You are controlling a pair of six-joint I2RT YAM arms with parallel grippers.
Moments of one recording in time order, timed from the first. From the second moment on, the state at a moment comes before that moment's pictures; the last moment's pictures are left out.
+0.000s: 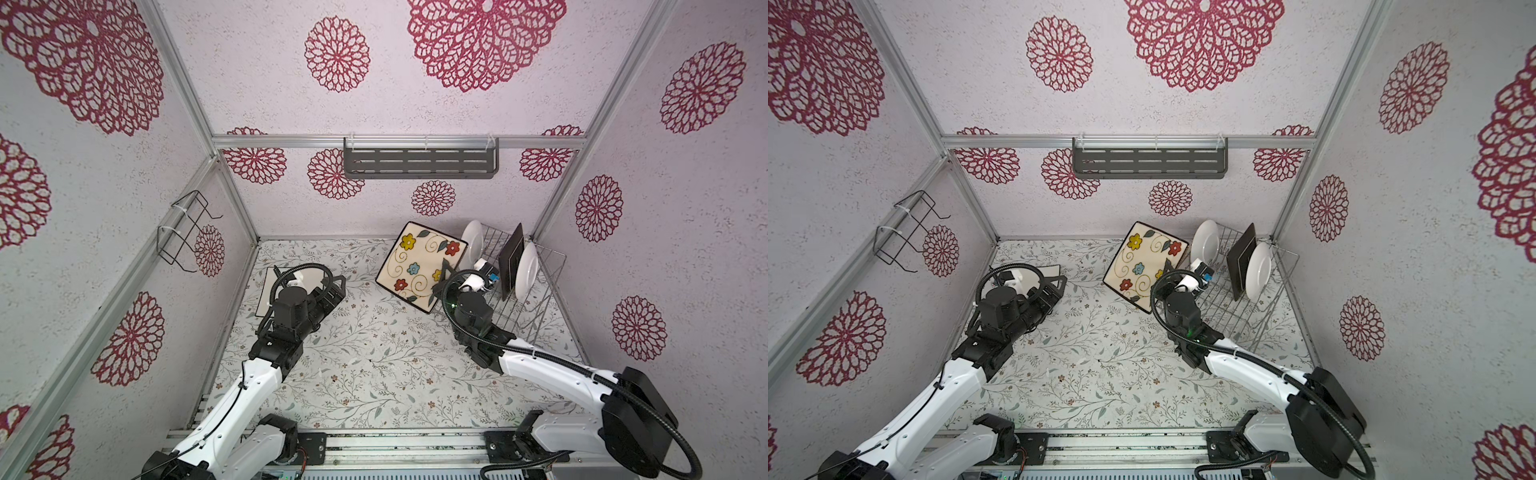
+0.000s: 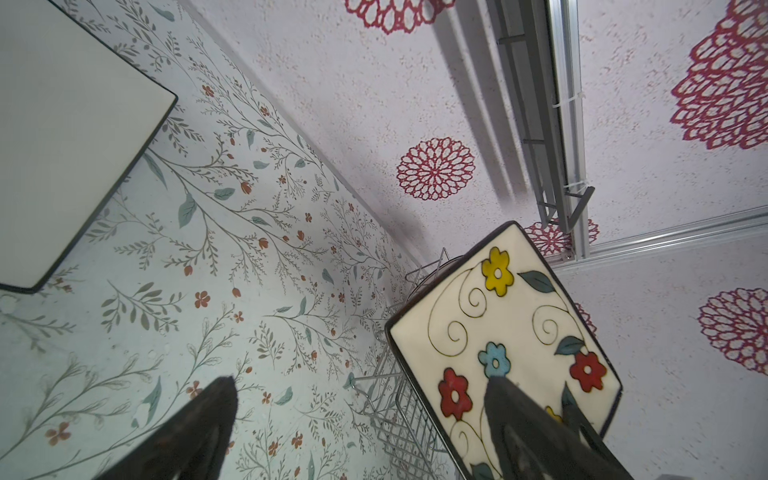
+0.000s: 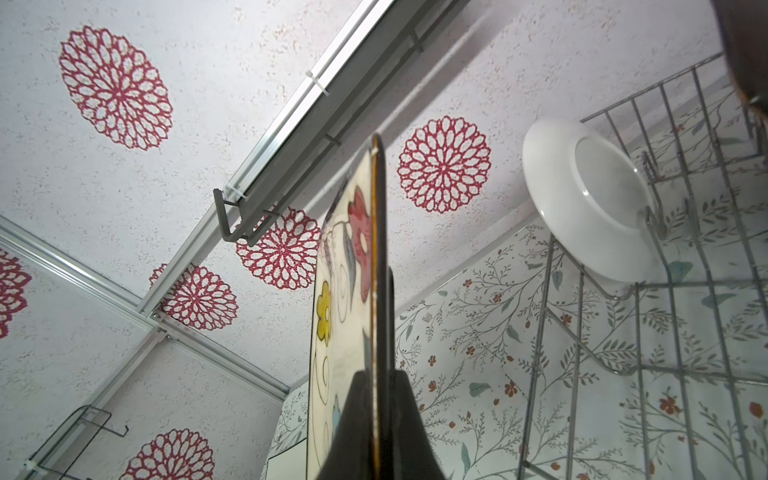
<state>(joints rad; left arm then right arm) -0.30 0.98 0.67 -0.02 0.06 -1.03 0.80 1.30 0.76 0.55 0.69 0.84</state>
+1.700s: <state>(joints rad) -0.30 1.10 0.44 0.50 0.20 -1.24 1.00 1.76 0.82 1.07 0.82 1.15</state>
